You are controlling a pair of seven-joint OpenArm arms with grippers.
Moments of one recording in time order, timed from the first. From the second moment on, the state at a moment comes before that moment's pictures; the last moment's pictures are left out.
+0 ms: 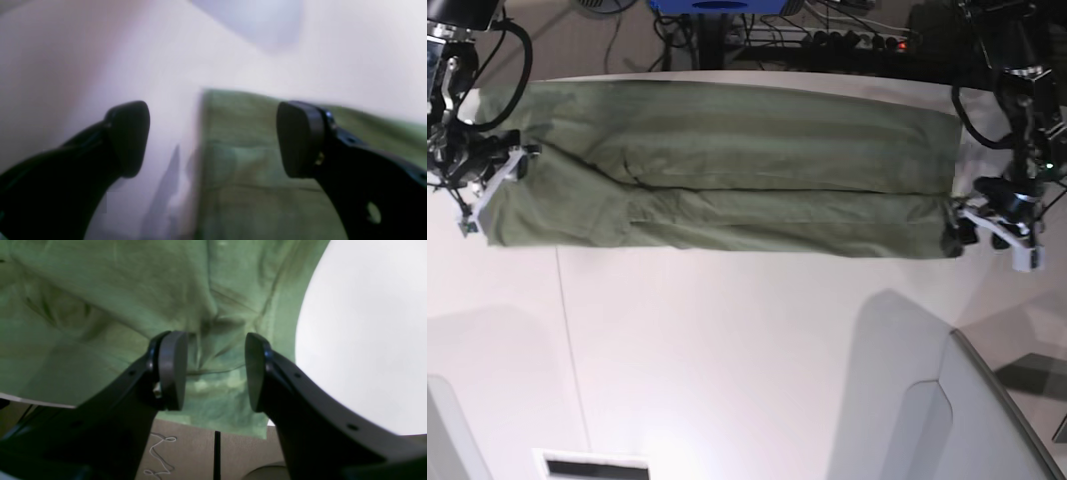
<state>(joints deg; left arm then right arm) 4.1 -22.4 -26.3 71.6 -26.3 -26.2 30.6 -10.3 10.3 23.1 93.3 14.1 26.1 -68.1</state>
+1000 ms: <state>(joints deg) 1.2 -22.5 -22.8 43.9 -29.6 -40.6 14.1 -11.1 10.3 22.8 93.3 14.1 26.2 -67.8</state>
